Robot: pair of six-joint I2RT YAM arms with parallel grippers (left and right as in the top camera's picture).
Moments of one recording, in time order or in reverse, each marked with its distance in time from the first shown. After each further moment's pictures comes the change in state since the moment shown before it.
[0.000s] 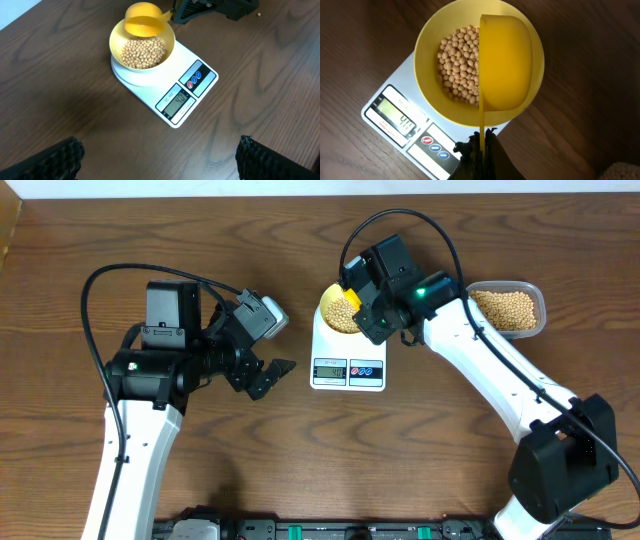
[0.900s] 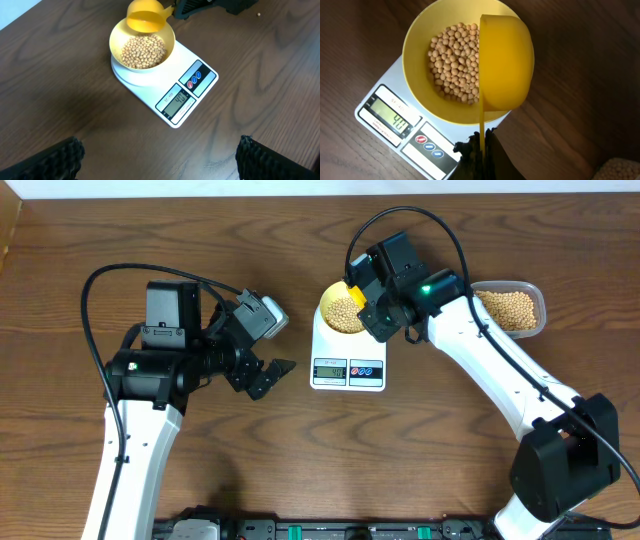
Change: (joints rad) left arm 0.000 0.000 0.000 0.000 0.000 0.000; right arm -0.021 0.000 0.000 -0.003 -0.005 0.000
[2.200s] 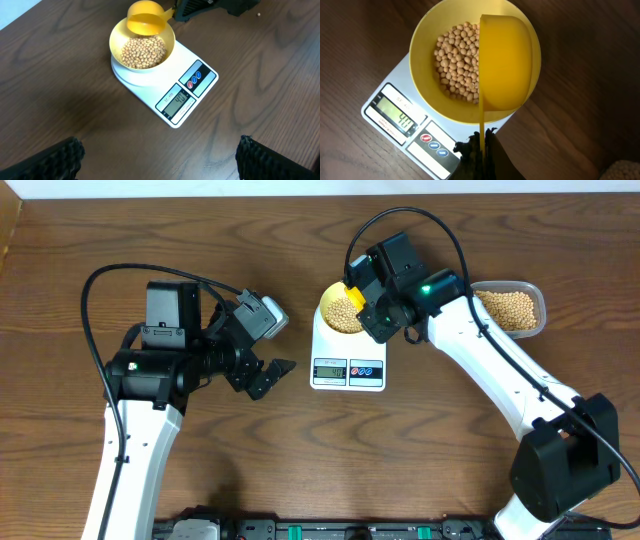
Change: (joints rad) left arm 0.000 0.000 0.000 0.000 0.000 0.000; right arm 0.000 0.000 0.000 -0.005 -0.021 0.000
